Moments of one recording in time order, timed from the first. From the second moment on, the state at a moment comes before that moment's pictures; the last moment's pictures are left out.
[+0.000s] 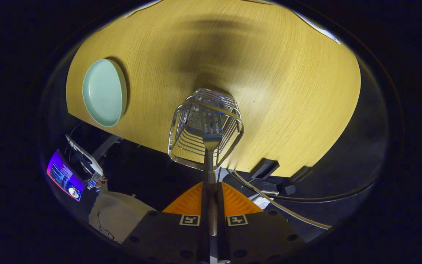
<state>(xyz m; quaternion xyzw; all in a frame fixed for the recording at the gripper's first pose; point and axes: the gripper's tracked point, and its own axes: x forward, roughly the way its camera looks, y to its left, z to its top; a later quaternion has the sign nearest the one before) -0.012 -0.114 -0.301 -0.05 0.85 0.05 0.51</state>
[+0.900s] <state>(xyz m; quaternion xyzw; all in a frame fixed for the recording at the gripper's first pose) -0.010 -0.112 -0.231 0.06 0.74 0.08 0.67</state>
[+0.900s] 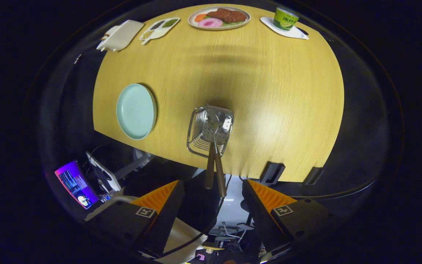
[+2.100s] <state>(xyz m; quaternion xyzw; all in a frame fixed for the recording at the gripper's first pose) 0.005 -0.137 -0.004 0.12 0.17 -0.04 0.98</state>
